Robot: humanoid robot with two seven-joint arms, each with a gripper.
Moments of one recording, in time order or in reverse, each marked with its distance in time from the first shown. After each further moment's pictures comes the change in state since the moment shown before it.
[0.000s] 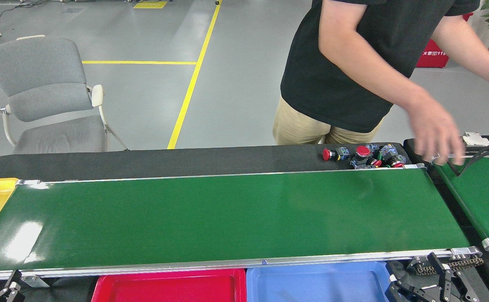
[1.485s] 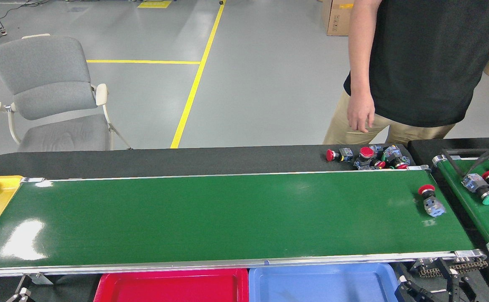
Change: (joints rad) left arm 0.008 -0.016 0.005 -0.003 -0.001 0.007 0.004; right arm 0.007 0.004 -0.028 0.011 -0.002 0.020 0.033
